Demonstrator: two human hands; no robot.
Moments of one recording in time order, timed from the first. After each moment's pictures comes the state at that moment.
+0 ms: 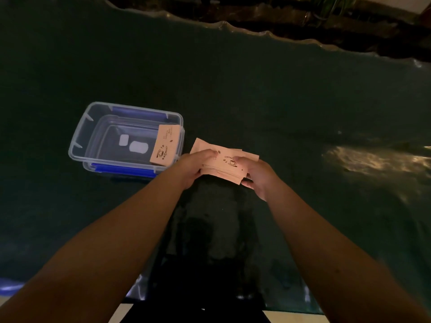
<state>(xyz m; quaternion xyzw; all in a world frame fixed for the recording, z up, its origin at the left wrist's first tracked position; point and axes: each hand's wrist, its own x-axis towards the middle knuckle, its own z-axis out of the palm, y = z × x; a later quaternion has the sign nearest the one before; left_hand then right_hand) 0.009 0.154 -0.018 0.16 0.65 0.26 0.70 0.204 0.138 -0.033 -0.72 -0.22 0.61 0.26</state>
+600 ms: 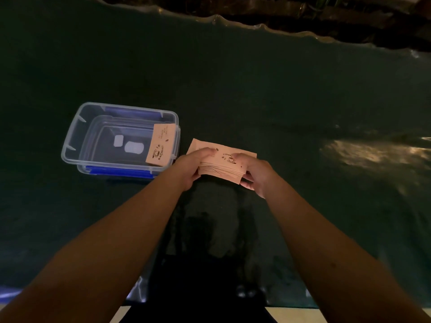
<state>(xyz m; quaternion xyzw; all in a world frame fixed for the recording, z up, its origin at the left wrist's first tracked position) 0.010 0.153 -0.027 0.14 0.64 0.25 0.71 0.204 0.139 -0.023 -0.73 -0.17 0.61 0.25</state>
